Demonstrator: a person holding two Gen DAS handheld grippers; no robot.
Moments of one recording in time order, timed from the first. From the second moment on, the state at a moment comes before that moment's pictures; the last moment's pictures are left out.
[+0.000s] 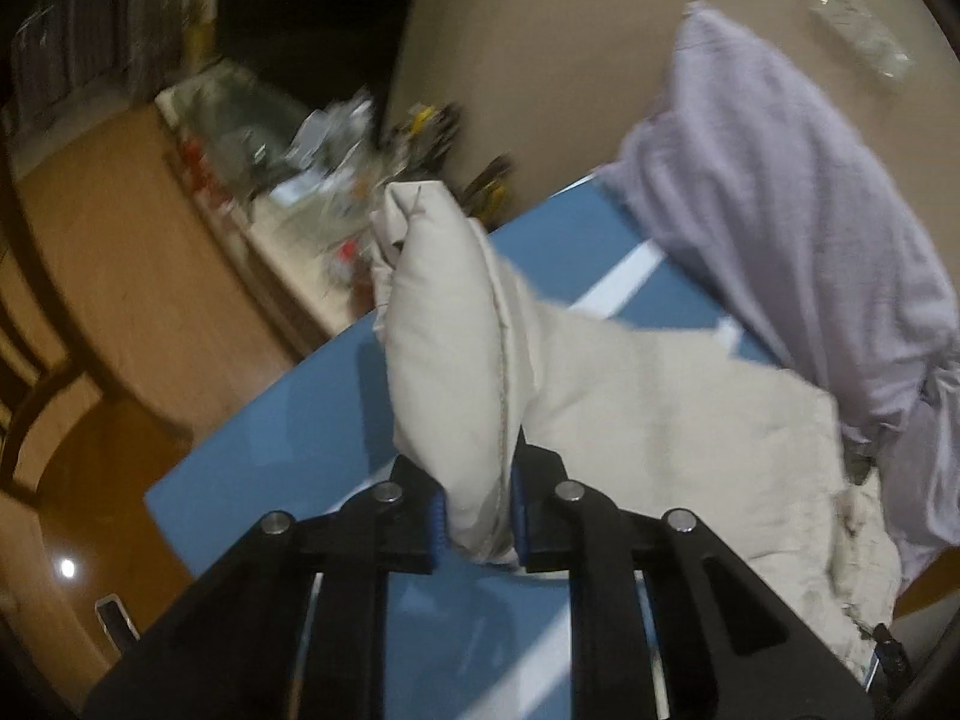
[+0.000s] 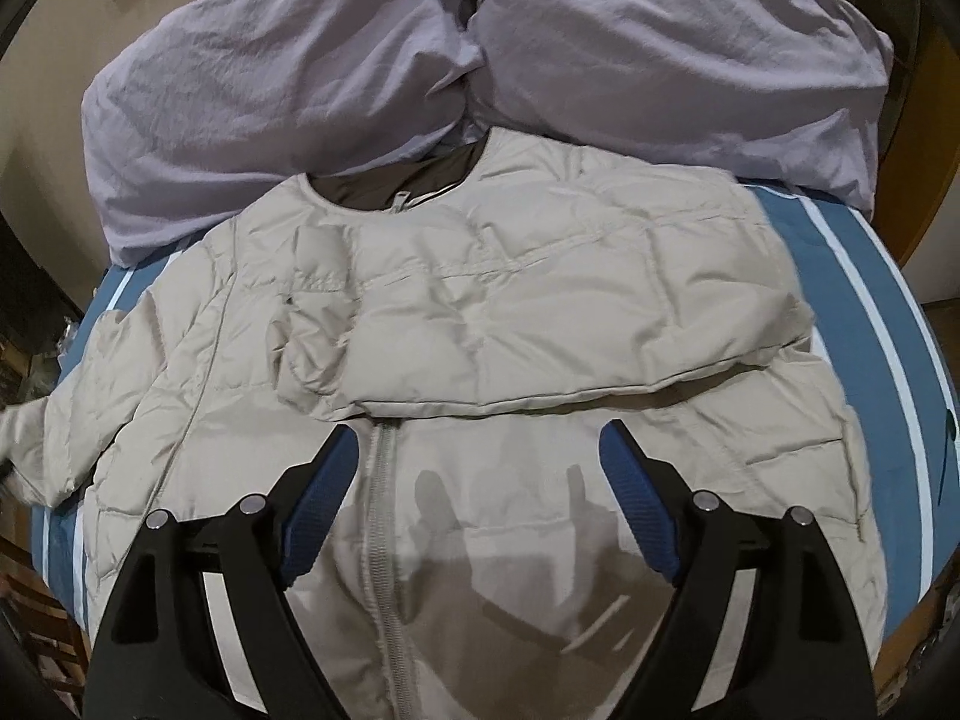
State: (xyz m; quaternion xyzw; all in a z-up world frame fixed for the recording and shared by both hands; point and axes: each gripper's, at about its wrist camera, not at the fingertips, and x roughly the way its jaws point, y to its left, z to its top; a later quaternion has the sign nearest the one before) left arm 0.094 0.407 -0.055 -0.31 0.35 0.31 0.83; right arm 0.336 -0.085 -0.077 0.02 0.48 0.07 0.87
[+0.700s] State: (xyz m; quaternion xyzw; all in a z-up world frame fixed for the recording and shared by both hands) left arm 0.274 0.151 0.050 -0.22 0.32 -0.02 0.92; right arm 0.316 -0.186 -0.070 0.03 0.47 0.01 0.88
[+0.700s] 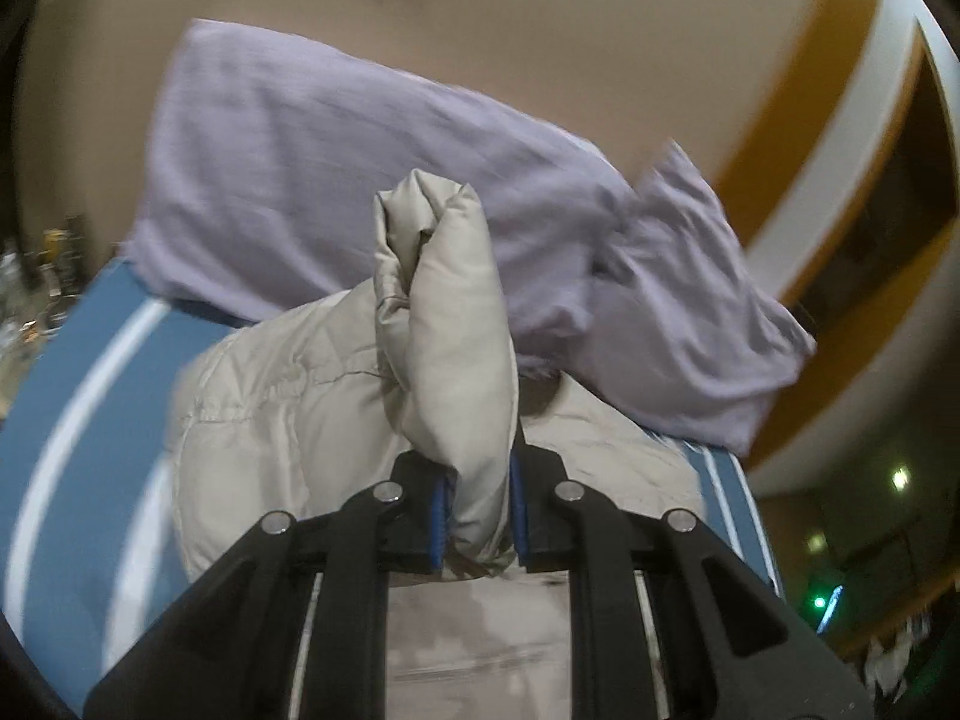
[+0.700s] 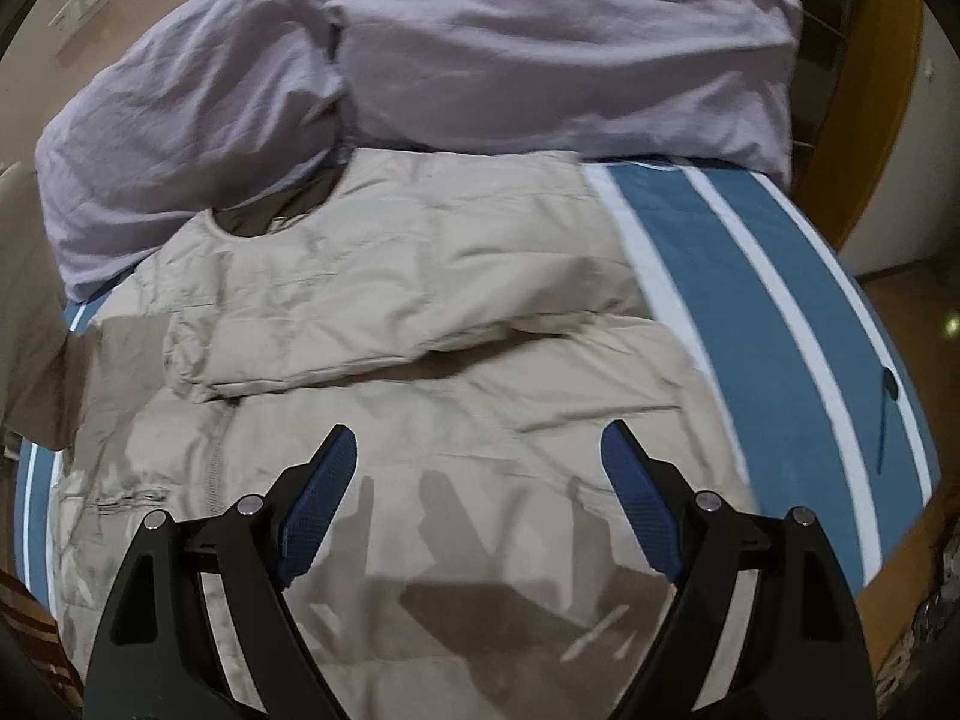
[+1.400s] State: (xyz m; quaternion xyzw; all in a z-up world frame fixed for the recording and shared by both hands) left arm 0.341 0.036 -0.049 -0.17 0.46 -0.06 0.87; right arm 0.339 -0.252 -0.093 0.04 0.51 0.00 0.86
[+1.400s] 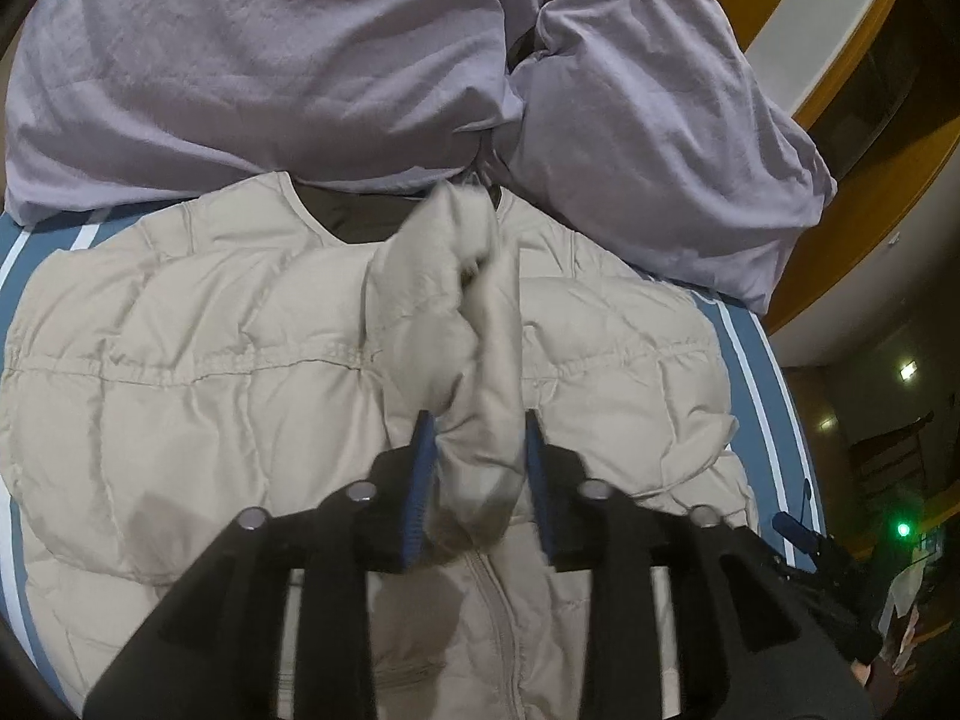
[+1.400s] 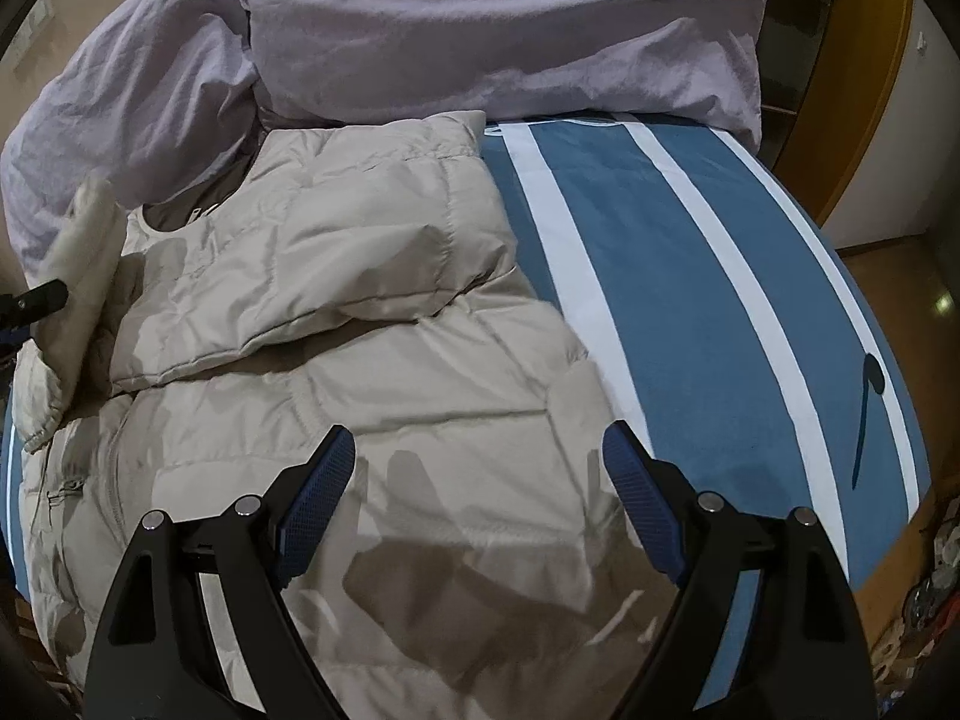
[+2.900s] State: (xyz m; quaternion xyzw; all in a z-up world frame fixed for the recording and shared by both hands) left arm 0.232 0.100 -0.060 -0.11 0.45 0.05 0.89; right arm 0.266 -0.301 -0.080 0.07 0.52 -0.02 0.85
